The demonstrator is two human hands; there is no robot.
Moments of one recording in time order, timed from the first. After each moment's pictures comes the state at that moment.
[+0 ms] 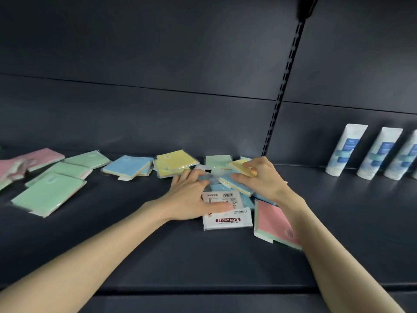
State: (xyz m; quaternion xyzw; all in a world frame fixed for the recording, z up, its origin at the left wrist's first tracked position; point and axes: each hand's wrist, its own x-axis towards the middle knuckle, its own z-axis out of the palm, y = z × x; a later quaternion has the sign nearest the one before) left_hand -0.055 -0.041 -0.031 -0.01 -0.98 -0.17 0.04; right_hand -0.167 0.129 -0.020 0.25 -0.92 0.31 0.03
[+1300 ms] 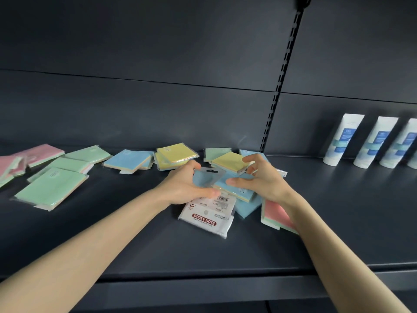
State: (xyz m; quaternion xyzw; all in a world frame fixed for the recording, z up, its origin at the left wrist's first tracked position) left_hand -0.043 -0.051 -0.025 0.12 -0.90 -0.41 0.02; right_hand -0.137 0.137 -0.023 0.24 -0.87 0.43 -0.05
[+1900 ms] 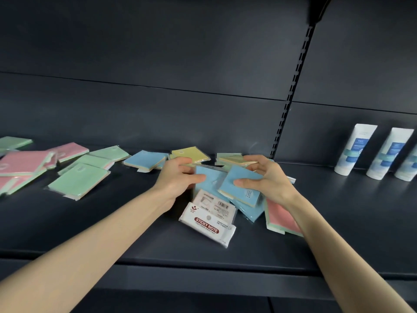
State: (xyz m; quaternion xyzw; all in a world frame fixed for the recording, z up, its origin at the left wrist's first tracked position) left_hand -0.022 -0.060 -0.021 0.19 -0.72 -0.64 0.18; right_hand -0.129 0.132 -0.017 0.29 -0.81 0.51 -0.07
